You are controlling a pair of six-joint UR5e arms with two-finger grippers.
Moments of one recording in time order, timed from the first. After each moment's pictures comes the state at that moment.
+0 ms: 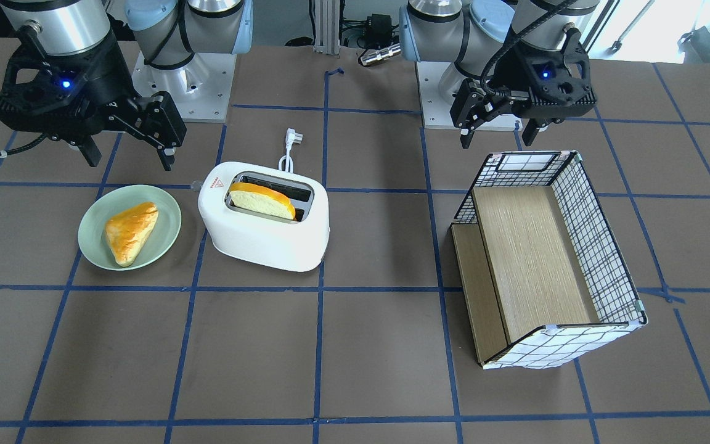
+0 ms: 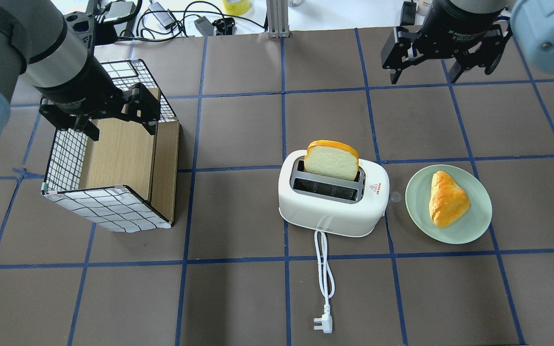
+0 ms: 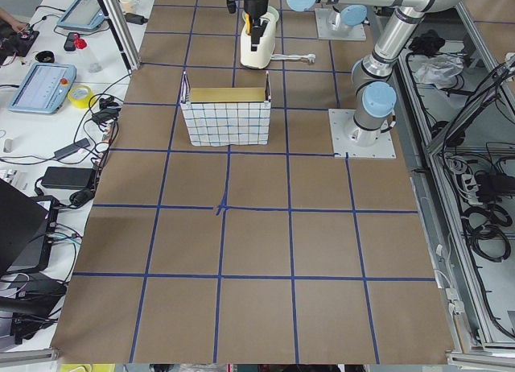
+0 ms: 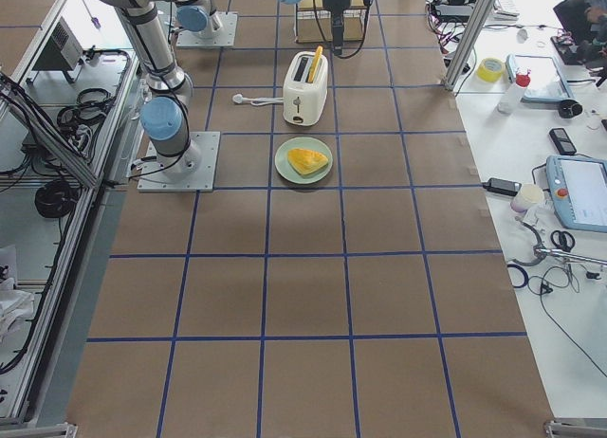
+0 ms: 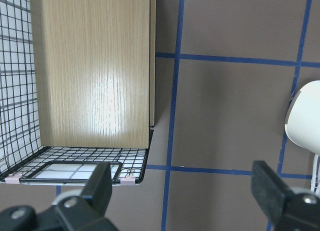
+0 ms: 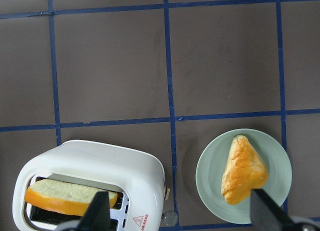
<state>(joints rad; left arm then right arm) -1.57 -1.46 -1.67 -1.52 1.59 -0.08 1.59 -1.56 1.51 -1.64 -1.58 0.06</state>
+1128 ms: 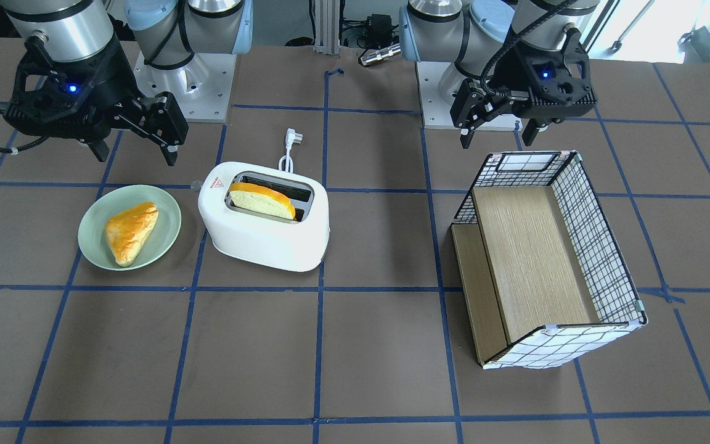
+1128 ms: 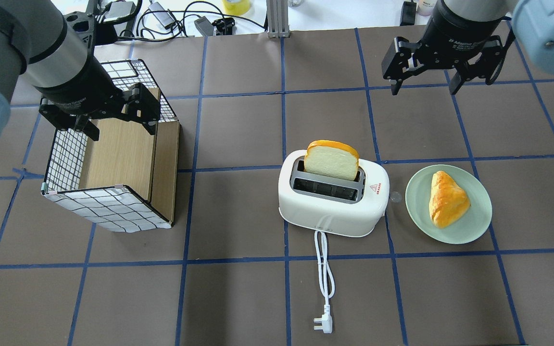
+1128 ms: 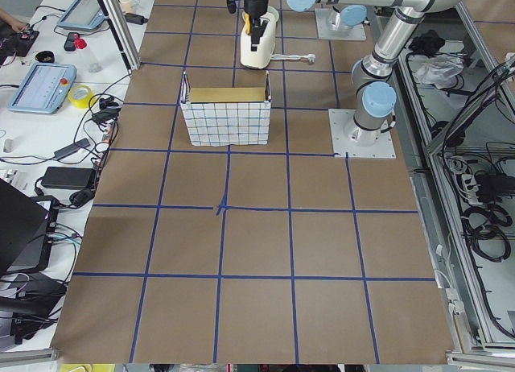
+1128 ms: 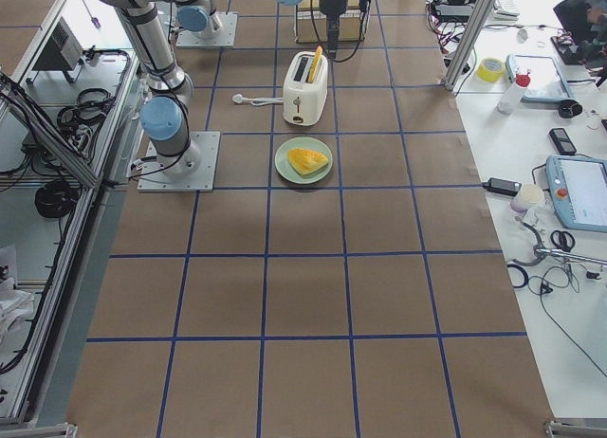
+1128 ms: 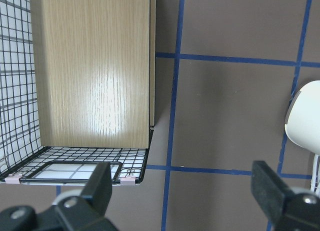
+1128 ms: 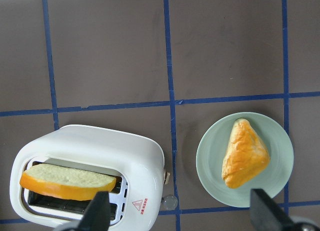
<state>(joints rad) -1.57 -1.46 -1.67 -1.52 1.59 -0.08 1.59 -1.56 1.52 -1.56 -1.57 0.07</state>
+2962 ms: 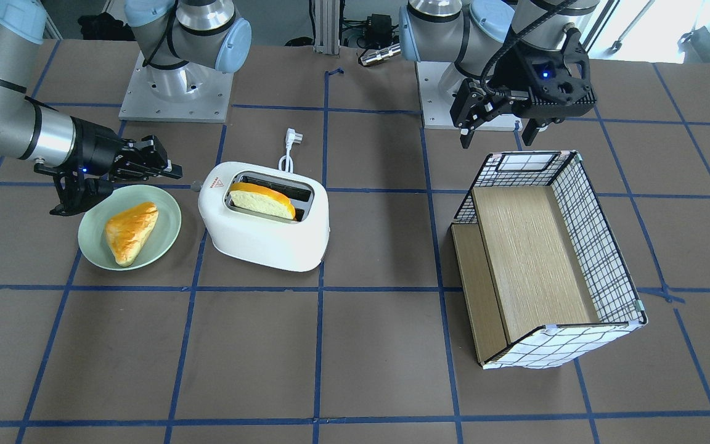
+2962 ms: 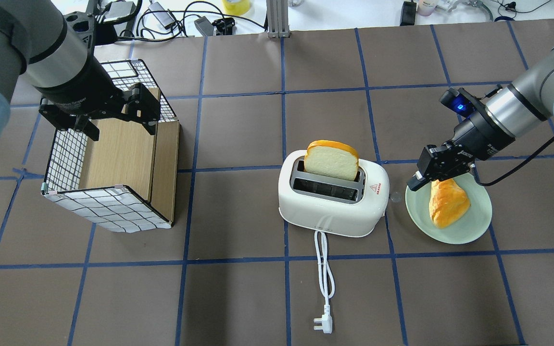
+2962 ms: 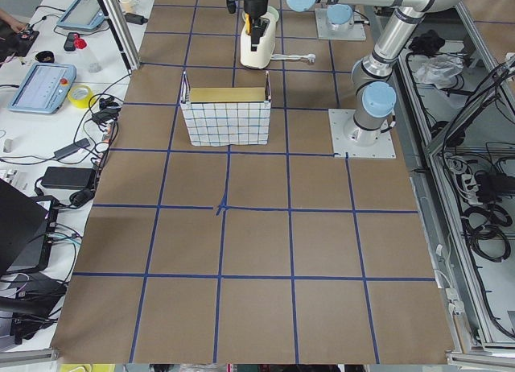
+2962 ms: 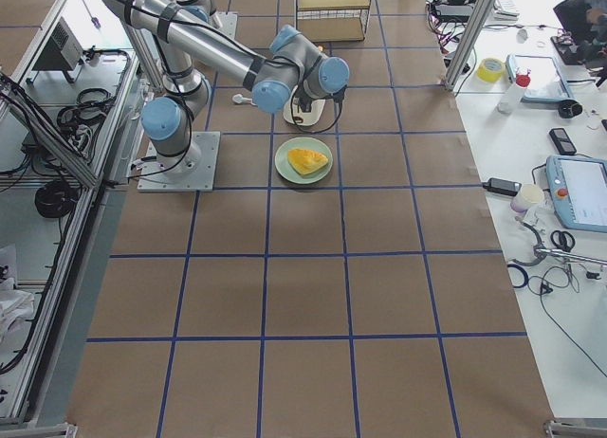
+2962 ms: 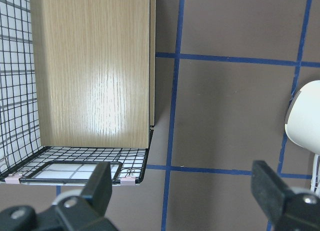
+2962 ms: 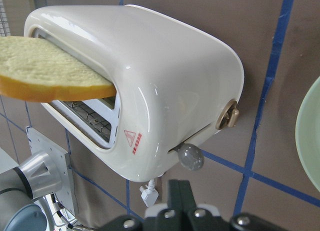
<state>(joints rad) -1.57 -1.46 -1.67 -1.52 1.59 -0.08 1.20 -1.52 1.92 -1.41 -1.07 -0.70</state>
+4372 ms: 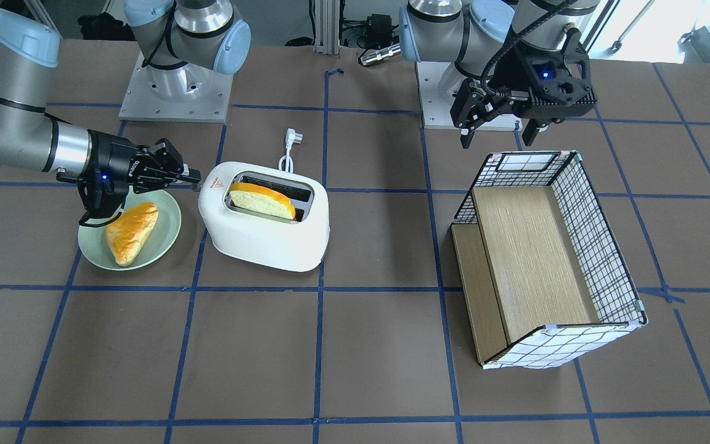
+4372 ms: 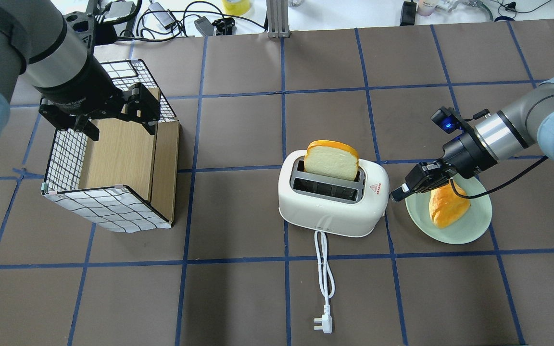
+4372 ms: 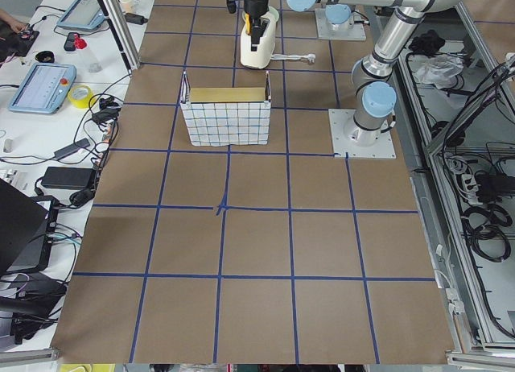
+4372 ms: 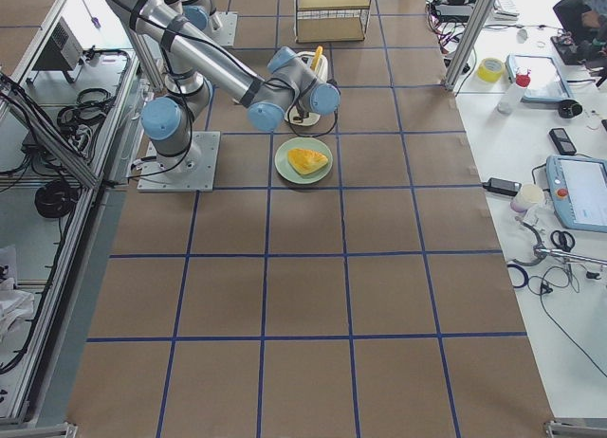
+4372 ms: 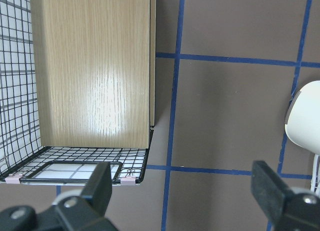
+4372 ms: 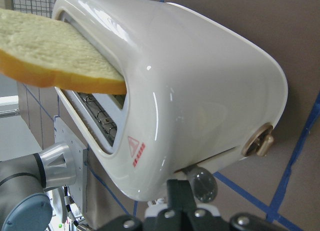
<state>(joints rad) -1.57 -1.46 -1.67 -1.52 1.59 -0.08 1.18 -1.48 2.01 -1.46 -0.97 -0.87</state>
